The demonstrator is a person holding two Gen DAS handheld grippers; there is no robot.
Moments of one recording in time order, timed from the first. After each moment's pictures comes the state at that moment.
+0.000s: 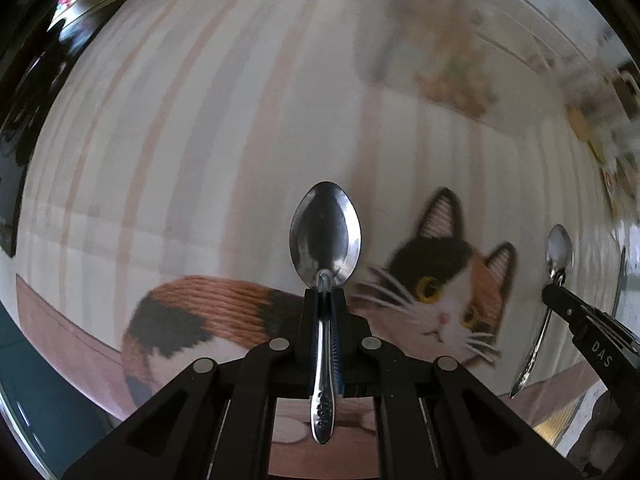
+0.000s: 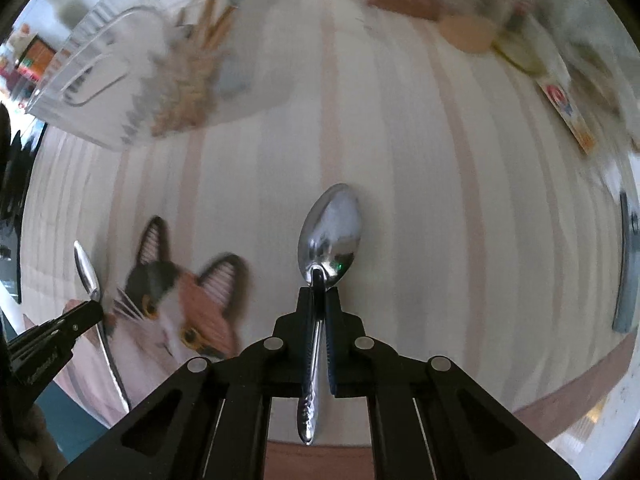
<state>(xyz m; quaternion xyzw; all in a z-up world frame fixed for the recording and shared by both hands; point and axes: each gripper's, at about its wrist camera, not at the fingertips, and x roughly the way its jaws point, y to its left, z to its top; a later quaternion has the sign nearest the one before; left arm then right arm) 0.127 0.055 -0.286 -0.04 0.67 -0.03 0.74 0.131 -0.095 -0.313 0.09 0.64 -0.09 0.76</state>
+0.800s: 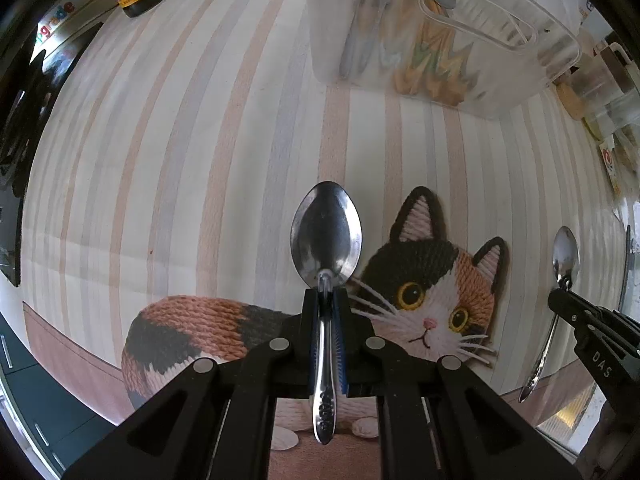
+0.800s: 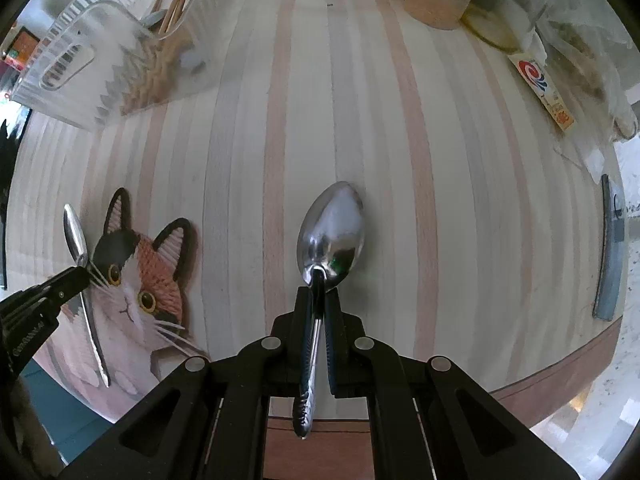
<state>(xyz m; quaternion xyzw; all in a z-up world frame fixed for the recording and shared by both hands) 0.148 0.037 -0.288 0.00 0.68 -0.04 0.74 0.126 -0.101 -0.317 0.06 0.66 -0.11 0.74</state>
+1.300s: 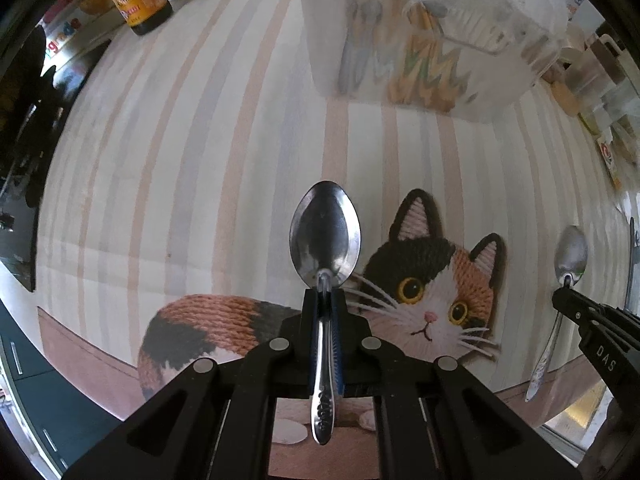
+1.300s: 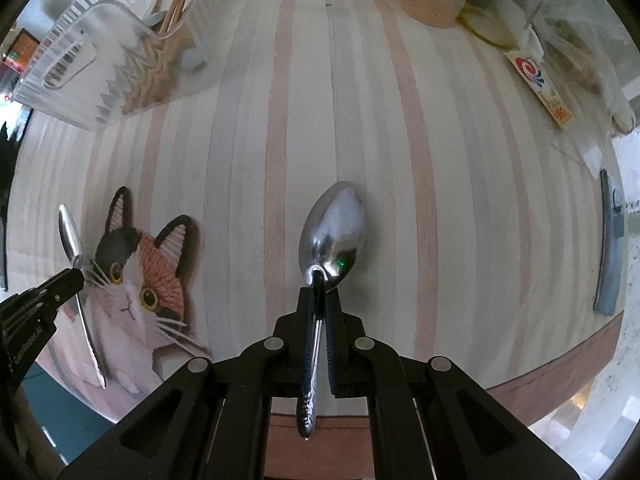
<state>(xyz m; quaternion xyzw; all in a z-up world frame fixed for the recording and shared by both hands) 0.141 0.030 -0.277 0.02 0.66 -0.04 0.75 0.118 -0.095 -0.315 0.08 0.65 -0.10 0.75</state>
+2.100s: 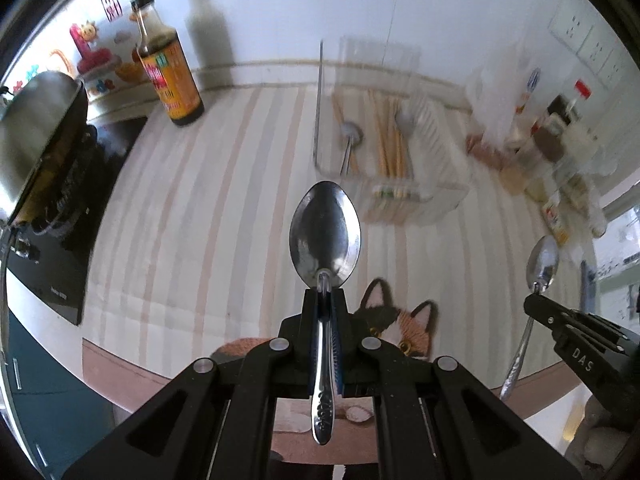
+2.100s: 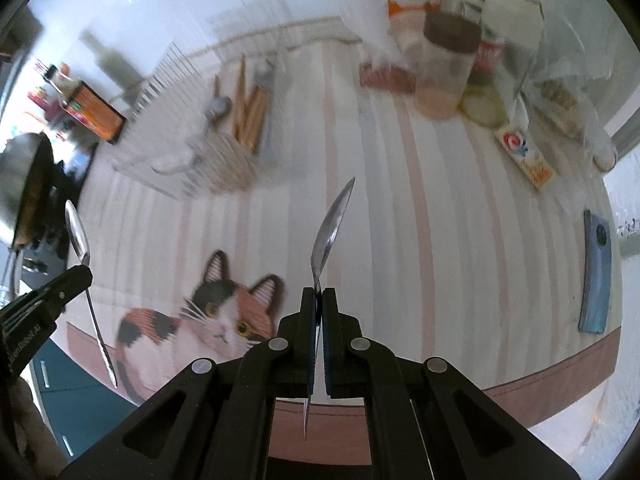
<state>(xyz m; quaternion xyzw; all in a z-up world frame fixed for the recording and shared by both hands) 0.137 0.046 -0.145 0.00 0.56 -0.05 0.82 0.117 -0.085 -0.205 0.11 0.56 -0.06 0.82</state>
